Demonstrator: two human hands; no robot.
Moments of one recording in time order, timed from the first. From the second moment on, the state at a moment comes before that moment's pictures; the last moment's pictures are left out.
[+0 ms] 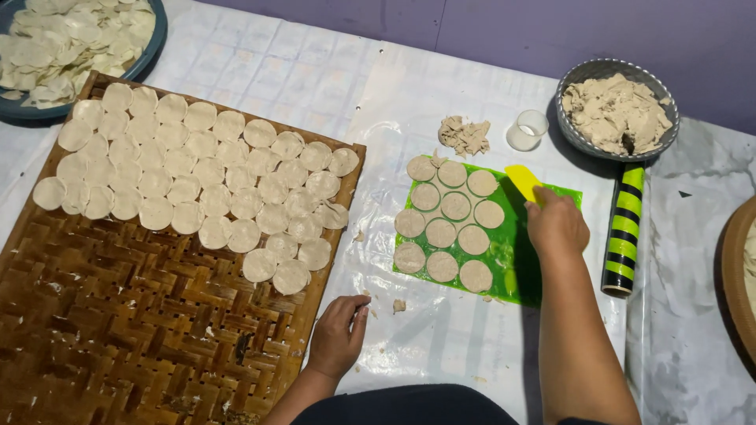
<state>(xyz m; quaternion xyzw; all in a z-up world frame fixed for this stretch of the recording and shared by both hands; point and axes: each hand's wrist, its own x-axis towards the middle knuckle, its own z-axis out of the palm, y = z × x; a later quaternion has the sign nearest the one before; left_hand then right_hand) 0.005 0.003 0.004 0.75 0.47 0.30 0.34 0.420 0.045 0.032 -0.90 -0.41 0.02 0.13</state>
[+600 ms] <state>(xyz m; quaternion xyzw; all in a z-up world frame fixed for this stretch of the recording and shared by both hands) 0.006 -0.003 0.003 0.76 0.46 0.32 0.32 0.375 -0.033 0.025 -0.87 -0.48 -0.06 -0.02</state>
